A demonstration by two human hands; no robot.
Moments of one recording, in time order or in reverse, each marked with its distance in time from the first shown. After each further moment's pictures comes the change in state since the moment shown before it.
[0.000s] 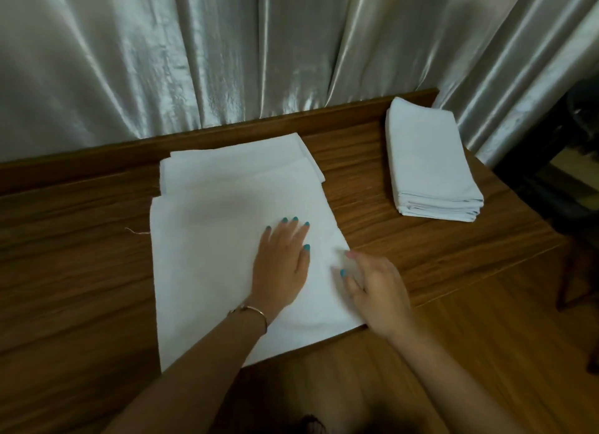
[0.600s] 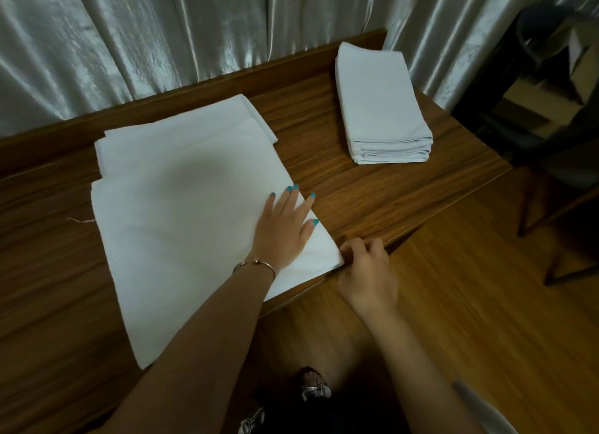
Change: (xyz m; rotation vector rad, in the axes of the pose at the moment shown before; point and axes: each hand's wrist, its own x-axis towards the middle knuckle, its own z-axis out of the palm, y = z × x) left_hand 0.013 0.049 0.043 0.267 -0.169 0.265; right_hand -0.065 0.027 0.016 -0.102 0.128 0.424
